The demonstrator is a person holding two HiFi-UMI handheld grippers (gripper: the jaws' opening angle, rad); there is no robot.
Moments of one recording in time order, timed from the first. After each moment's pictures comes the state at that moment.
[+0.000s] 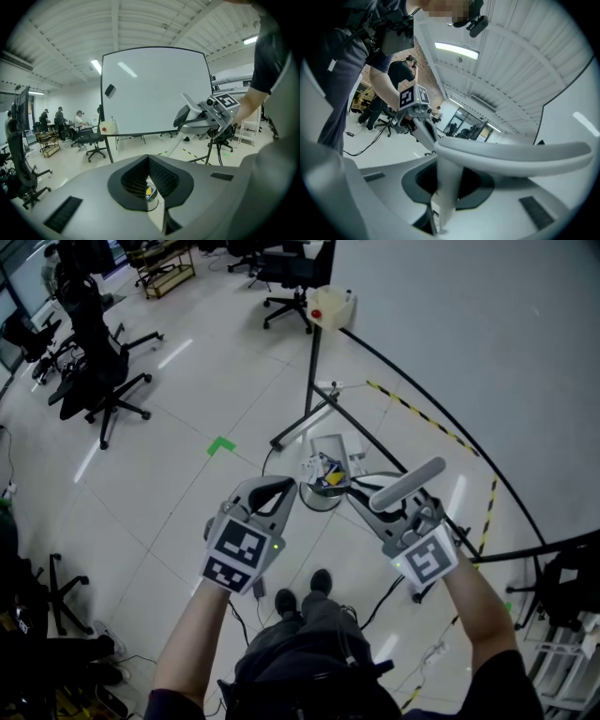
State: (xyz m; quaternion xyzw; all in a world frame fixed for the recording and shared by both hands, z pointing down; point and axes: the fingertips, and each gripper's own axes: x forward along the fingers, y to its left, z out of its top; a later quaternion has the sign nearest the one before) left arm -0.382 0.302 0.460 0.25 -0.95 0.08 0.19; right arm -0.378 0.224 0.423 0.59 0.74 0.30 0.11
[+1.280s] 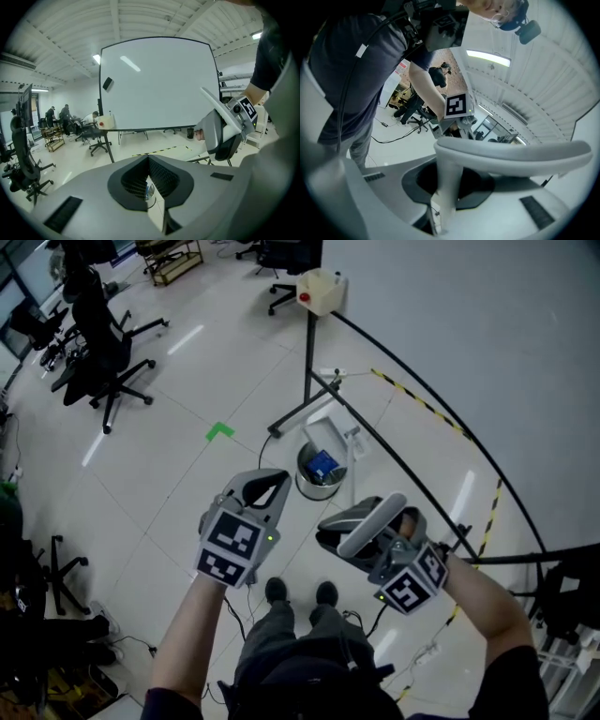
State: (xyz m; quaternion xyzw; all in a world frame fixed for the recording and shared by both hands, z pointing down) left arm -0.401 0.245 0.477 0.21 -0.95 0.08 0.22; right arm -0.312 0.175 0.472 0.69 0.60 0.37 0.16
